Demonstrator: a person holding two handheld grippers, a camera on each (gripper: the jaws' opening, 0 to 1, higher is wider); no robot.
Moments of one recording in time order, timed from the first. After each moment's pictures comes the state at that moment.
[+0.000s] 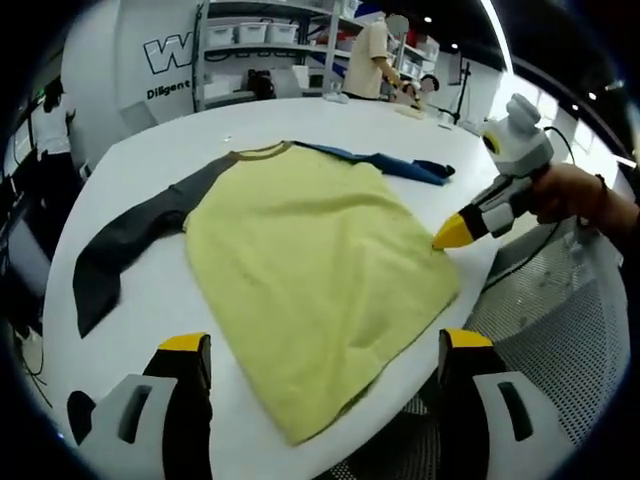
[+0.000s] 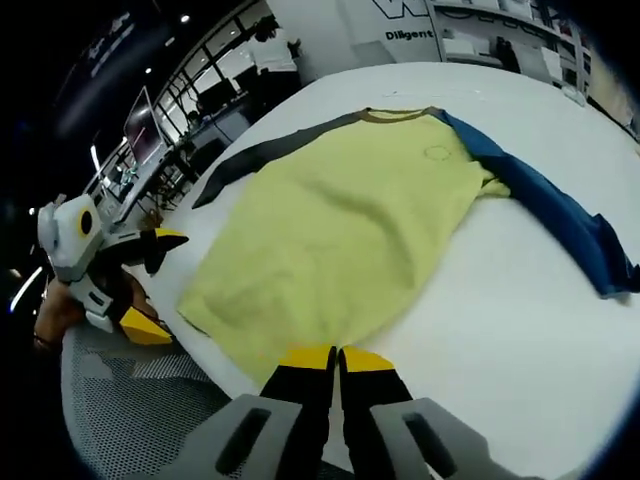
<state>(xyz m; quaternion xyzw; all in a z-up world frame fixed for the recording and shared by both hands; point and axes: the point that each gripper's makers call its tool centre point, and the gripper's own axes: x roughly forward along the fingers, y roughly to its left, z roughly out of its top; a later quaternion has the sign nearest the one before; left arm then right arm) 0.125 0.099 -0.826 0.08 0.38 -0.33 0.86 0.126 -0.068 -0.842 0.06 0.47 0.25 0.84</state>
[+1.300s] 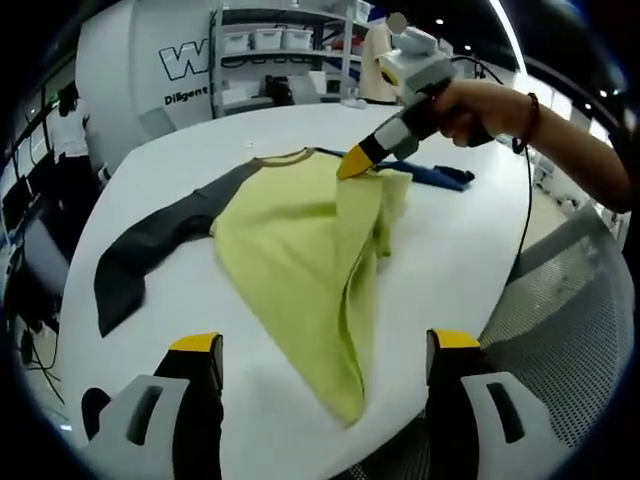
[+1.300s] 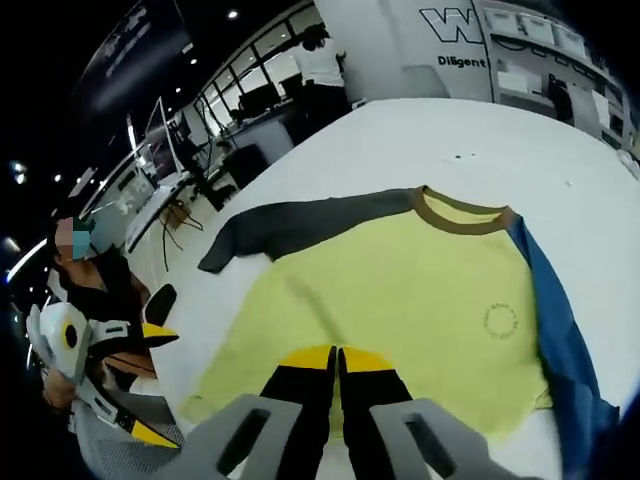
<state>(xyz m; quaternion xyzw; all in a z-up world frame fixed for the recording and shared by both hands) 0.135 0.114 -0.822 0.09 0.36 -0.29 0.88 0.277 -0.006 -0.821 0.03 0.43 0.33 0.84</state>
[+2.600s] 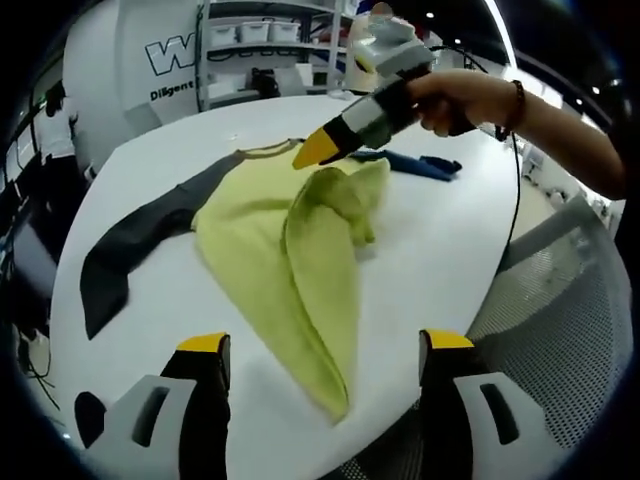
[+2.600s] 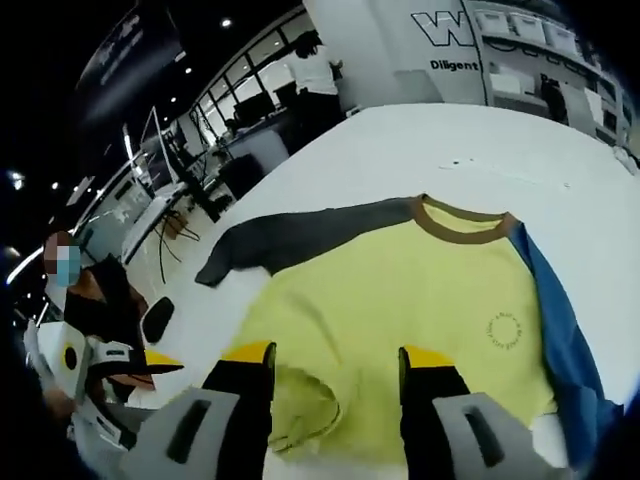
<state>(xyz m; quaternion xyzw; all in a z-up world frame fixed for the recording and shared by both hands) 0.127 0.103 -0.828 0.09 0.38 -0.32 0.86 0.274 -0.001 -0.807 0.04 0.41 0.32 0.85</state>
